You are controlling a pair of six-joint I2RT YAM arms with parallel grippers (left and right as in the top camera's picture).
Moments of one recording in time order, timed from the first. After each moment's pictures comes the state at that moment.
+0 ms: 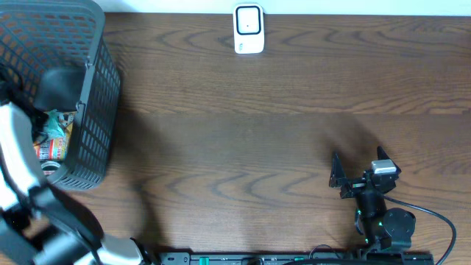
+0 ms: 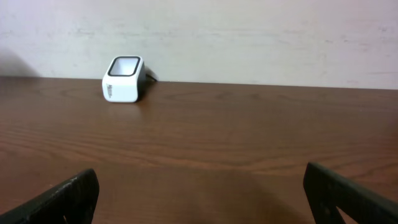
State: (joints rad) left arm 0.60 1.66 1.46 -0.95 -0.33 -0.54; right arm -0.02 0.01 0.01 -0.06 -0.14 0.01
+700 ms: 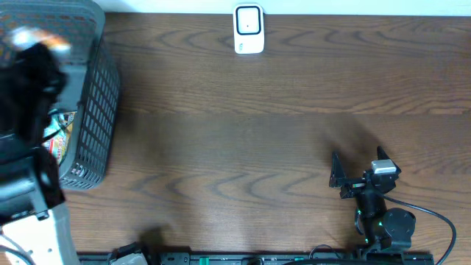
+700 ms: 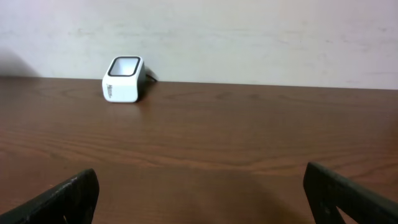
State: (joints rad) left arm 0.31 1.10 1.46 -0.62 0.24 -0.71; right arm -0.02 0.01 0.01 -0.06 -0.14 0.01
